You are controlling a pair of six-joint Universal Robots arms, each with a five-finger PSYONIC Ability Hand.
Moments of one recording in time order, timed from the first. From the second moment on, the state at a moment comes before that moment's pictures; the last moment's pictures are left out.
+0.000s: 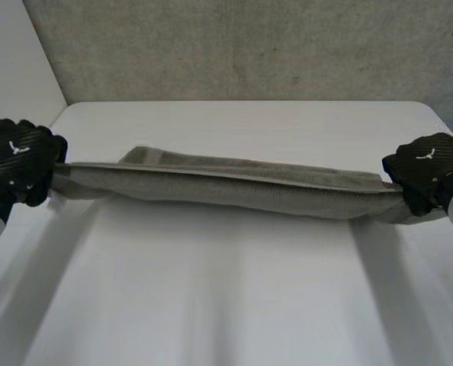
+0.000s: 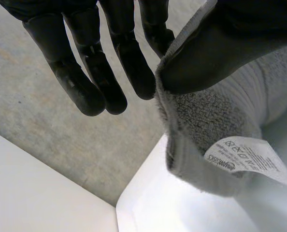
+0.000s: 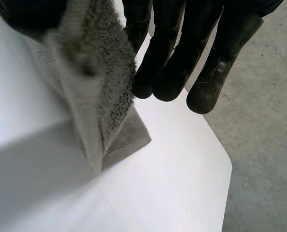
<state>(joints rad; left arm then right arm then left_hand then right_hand) 4.83 -1.45 -2.11 3.62 -1.06 3.72 1.75 -1.51 1.63 0.22 1.45 2.41 1.47 1.52 1.55 1.53 1.53 1.35 1.34 1.35 1.35 1.19</state>
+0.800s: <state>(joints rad) 4.56 -2.29 -1.33 3.63 -1.20 3.87 1.82 -0.89 1.16 0.06 1.50 2.34 1.47 1.52 1.55 1.53 1.54 1.35 1.35 1.35 1.35 1.20</state>
